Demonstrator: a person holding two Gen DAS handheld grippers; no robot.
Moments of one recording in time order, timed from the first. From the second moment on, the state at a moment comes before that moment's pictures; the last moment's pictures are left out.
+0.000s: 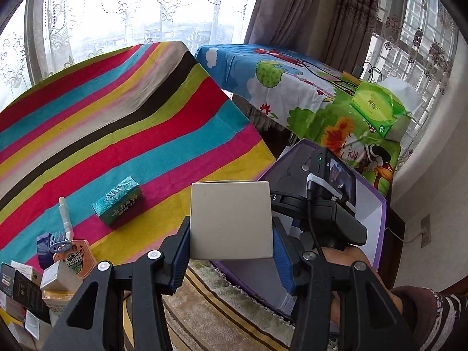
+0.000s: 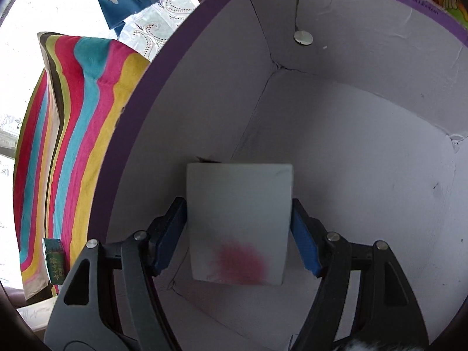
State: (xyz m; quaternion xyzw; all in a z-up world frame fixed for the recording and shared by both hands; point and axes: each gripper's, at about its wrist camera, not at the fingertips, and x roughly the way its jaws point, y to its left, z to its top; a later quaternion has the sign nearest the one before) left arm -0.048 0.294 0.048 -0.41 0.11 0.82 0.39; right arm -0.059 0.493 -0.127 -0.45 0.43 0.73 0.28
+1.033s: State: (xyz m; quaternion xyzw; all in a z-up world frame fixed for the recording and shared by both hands) left arm -0.036 0.335 0.024 -0.41 0.24 0.75 0.47; right arm 0.086 0.480 -0.109 -0.40 0.53 0.72 0.19
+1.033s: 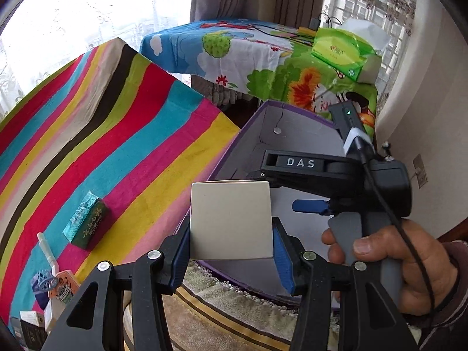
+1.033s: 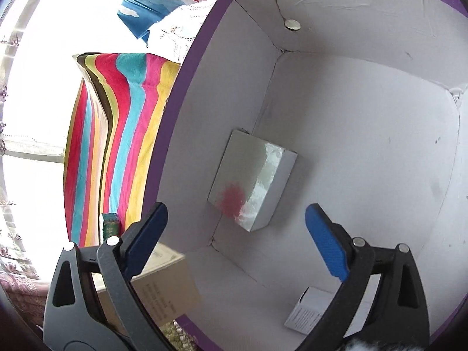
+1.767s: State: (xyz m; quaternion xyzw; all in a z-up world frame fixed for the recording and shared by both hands) left arm -0.037 0.364 -0.038 -0.35 0.47 0.71 0.40; right arm 0.143 0.441 -0.148 -0.43 0.59 0.67 0.13
